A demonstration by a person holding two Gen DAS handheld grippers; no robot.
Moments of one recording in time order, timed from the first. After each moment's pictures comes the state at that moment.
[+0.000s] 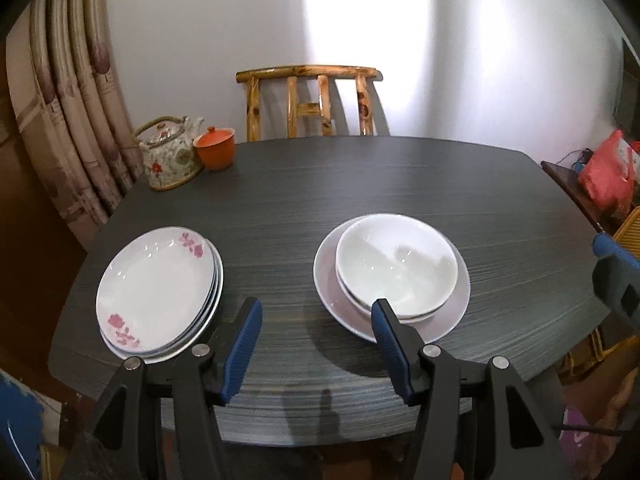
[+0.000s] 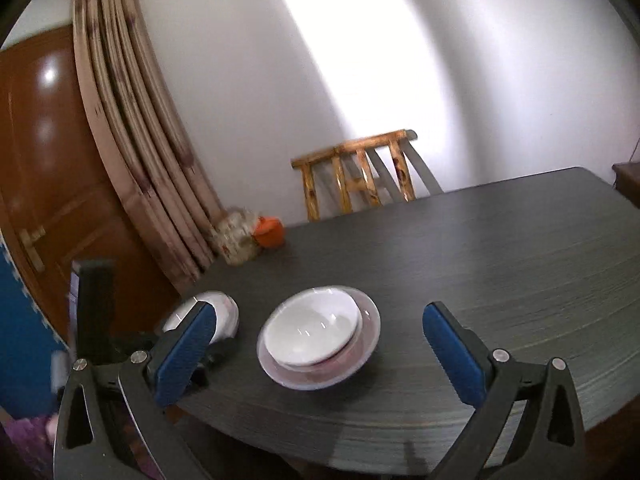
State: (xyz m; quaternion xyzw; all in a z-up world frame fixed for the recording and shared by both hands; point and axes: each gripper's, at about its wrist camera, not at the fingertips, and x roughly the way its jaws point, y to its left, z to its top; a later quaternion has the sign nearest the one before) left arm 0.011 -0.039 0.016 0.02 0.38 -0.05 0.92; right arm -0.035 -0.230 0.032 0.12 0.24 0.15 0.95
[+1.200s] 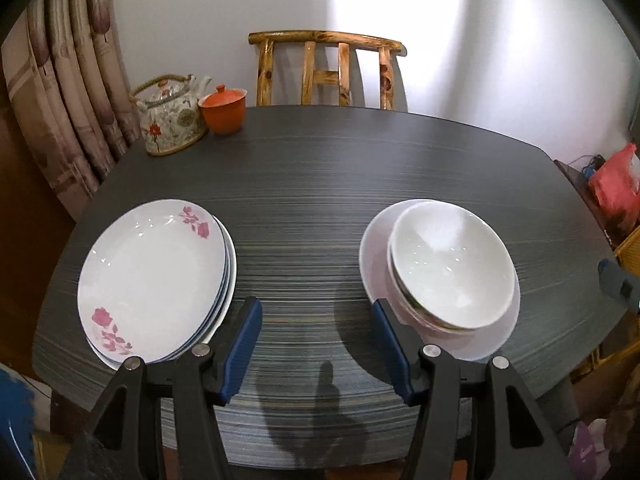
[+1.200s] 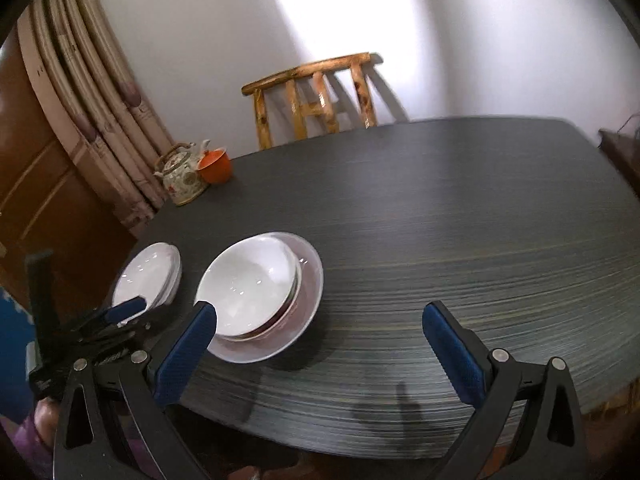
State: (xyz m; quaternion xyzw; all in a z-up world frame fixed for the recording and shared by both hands) left arm 0.058 -0.003 -0.016 -0.02 0.43 -0.06 0.90; right arm 0.027 -0.250 0.003 0.12 0.38 0.11 0.91
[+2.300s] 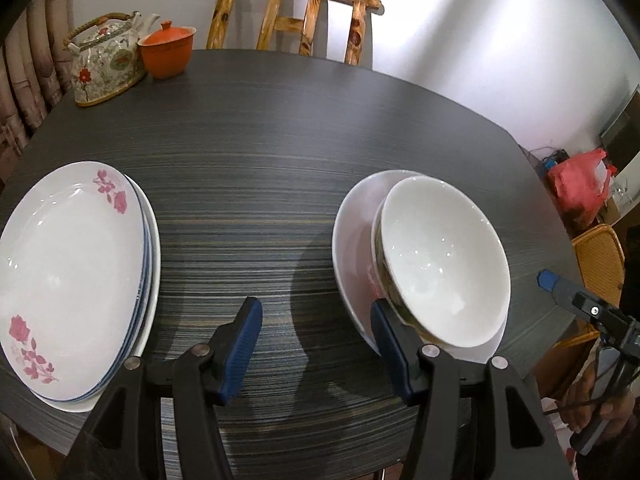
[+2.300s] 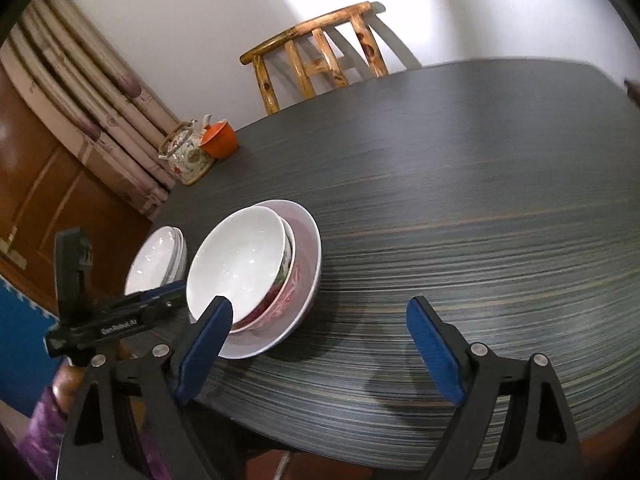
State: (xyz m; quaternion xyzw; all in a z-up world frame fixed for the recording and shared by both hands) left arm 0.103 -0.004 -0.055 -0.07 0.51 -0.16 0.84; right arm 0.061 -0.260 -0.041 0.18 0.44 0.15 0.87
